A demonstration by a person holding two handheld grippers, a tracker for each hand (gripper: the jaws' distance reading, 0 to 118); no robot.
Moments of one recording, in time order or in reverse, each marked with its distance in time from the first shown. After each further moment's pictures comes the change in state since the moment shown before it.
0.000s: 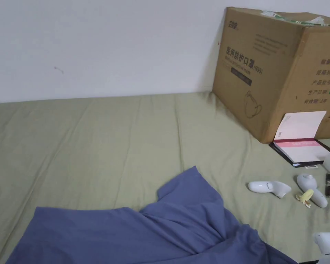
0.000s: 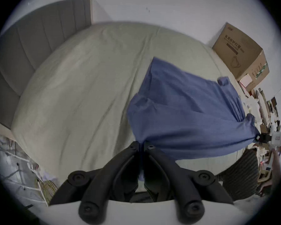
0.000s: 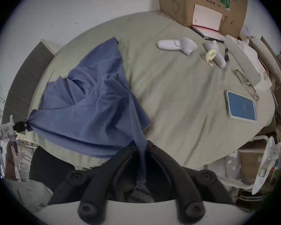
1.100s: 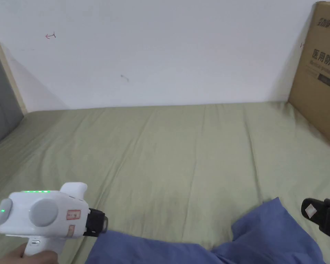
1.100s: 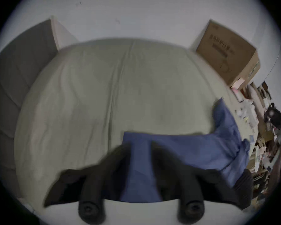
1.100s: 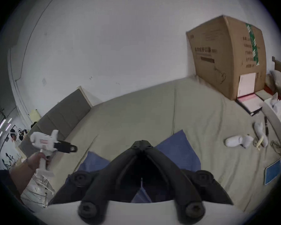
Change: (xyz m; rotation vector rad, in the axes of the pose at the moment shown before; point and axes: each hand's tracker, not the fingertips) left arm 0.043 0.237 -0.130 0.021 -0.059 -0.208; right arm -0.166 0.156 0.008 0.538 0.287 0.012
